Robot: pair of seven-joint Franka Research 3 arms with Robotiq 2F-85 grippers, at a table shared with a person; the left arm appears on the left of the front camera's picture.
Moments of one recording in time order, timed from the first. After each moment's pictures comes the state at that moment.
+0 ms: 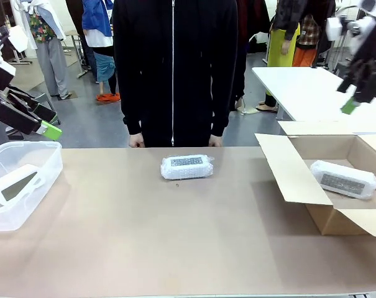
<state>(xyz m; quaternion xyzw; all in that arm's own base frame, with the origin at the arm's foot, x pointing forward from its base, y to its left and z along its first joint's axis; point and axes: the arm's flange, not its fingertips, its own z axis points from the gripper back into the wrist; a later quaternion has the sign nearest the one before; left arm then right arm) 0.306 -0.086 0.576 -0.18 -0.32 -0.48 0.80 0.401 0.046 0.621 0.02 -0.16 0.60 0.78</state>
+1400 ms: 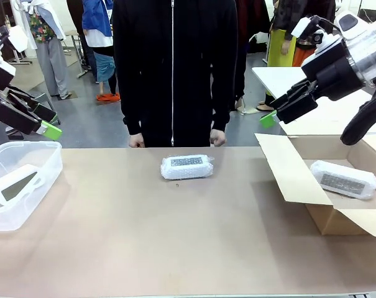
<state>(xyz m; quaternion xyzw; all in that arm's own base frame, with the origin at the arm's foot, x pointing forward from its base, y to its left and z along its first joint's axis) 0.306 -0.085 0.576 -0.18 -0.32 -0.48 0.80 0.329 0.110 0.573 0.20 -0.34 0.47 0.79</state>
